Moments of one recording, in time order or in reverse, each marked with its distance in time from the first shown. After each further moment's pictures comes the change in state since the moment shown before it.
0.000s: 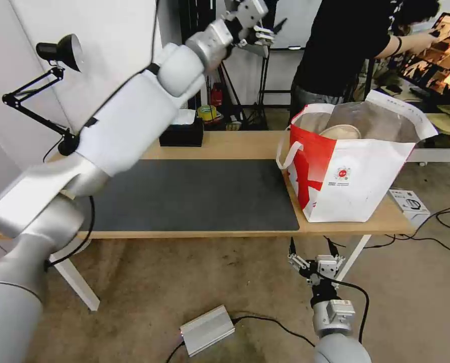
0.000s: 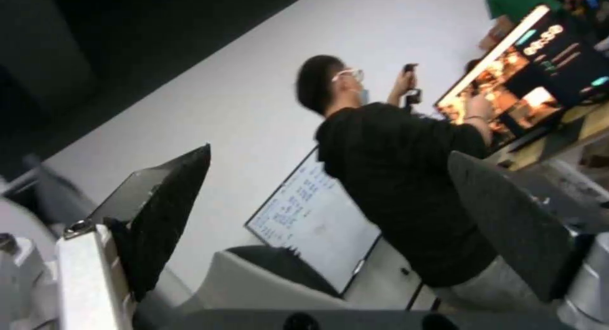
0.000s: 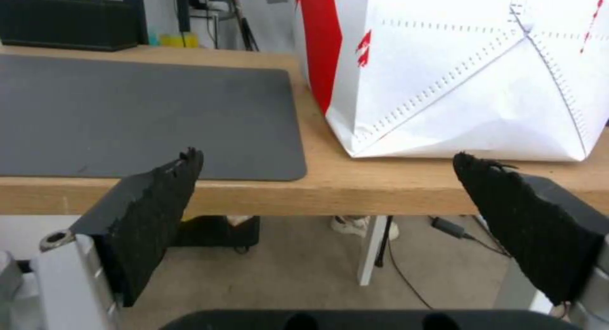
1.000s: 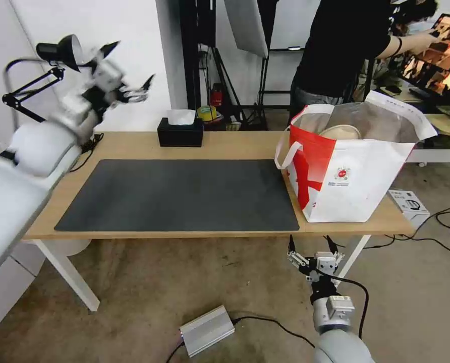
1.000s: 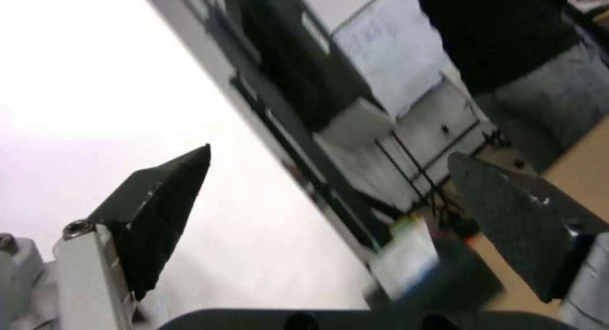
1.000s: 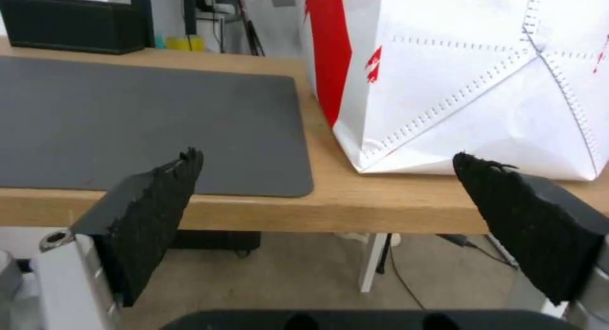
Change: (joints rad) left arm 0.908 0.591 -0.604 -0.607 -0.113 0.153 -0.108; right arm 0.019 -0.016 -0.004 0.006 0.005 -0.019 -0.004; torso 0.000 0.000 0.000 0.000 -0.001
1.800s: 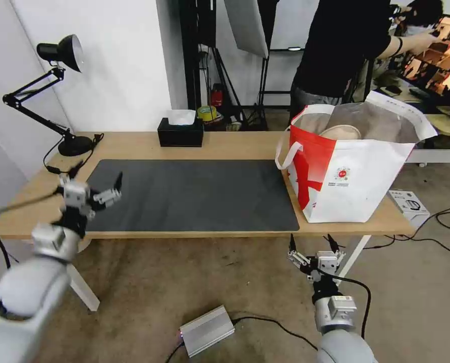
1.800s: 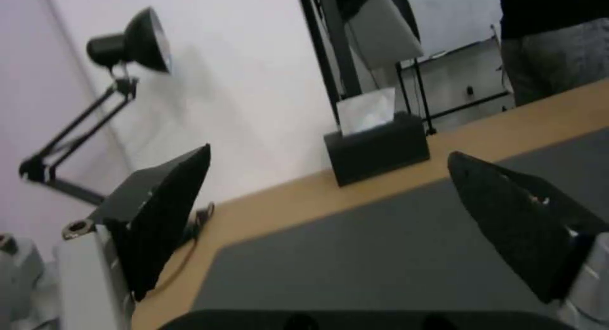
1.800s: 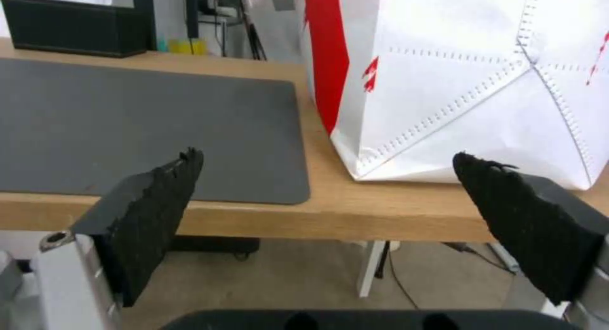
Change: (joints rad) left arm 0.845 -0.380 -0.490 -0.309 0.077 -0.025 -0.084; right arm -0.006 -0.011 0.006 0.010 -0.003 -0.001 -0.007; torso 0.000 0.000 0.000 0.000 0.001
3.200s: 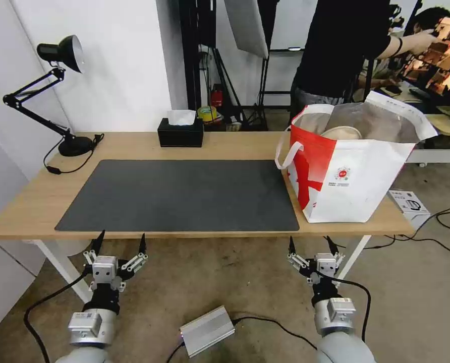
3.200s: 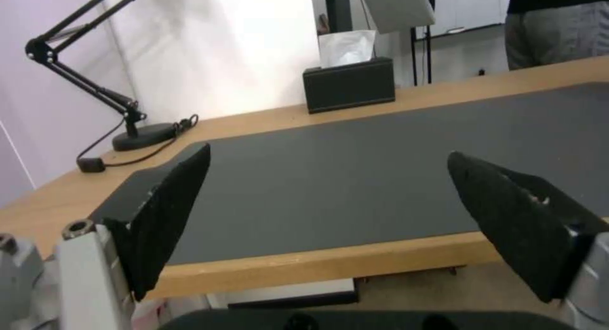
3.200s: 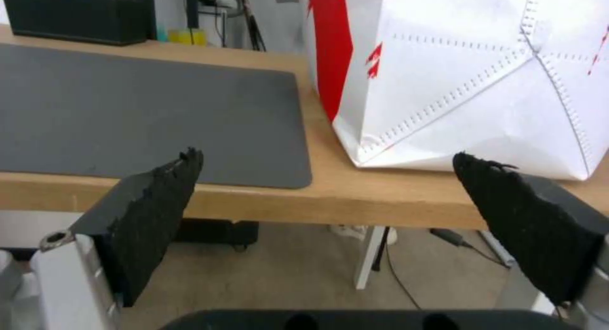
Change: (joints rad) left arm 0.290 -0.329 0.105 -0.087 0.226 -0.131 -0.065; right arm -0.018 0.011 0.003 0.004 -0.019 -0.017 -0.004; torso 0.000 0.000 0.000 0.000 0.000
